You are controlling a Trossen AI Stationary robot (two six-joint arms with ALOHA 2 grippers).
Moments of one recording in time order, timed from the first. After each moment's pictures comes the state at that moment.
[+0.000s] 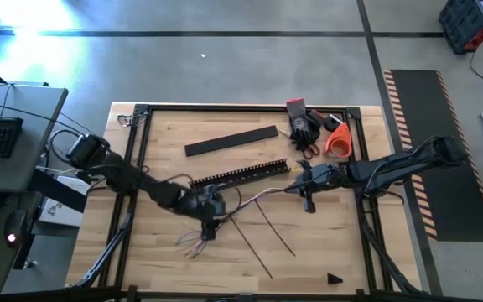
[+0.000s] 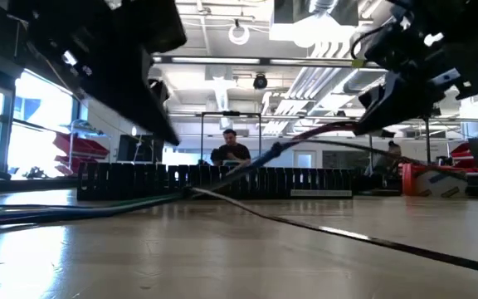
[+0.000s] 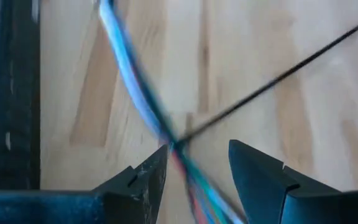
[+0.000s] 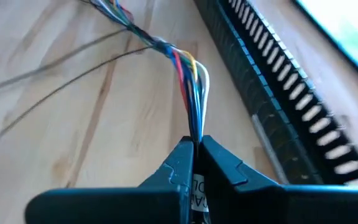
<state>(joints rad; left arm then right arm) -0.39 1.61 0.84 -0.09 -0.25 -0.34 0.11 1.10 0.40 0.05 0.05 0.01</state>
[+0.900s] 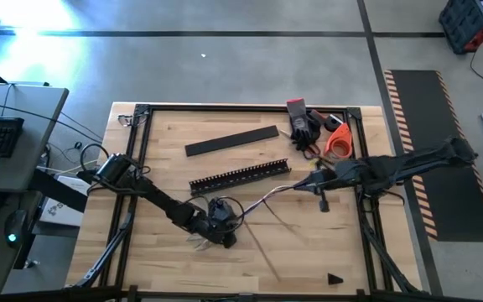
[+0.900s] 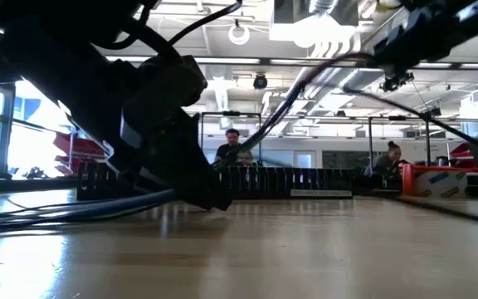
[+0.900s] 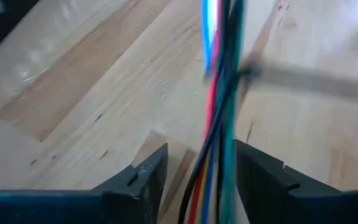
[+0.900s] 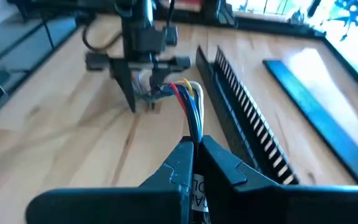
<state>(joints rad) -0.48 1.98 0.88 0.20 -0.54 -0.81 0.20 0.80 0.47 -0.12 0.10 -0.03</state>
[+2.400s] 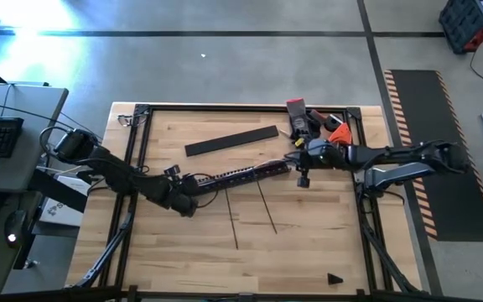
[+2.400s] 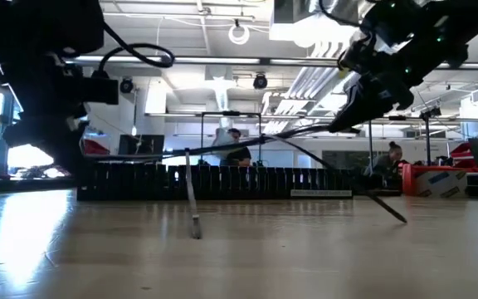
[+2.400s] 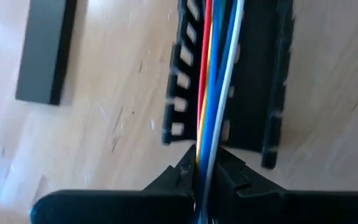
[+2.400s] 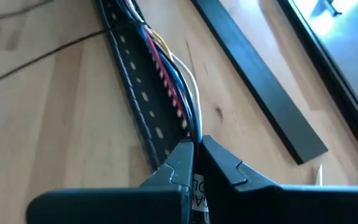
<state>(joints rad) -0.37 1.45 0.68 -0.70 -0.53 -0.69 -0.19 1.11 0.51 -0.07 0.08 -0.22</state>
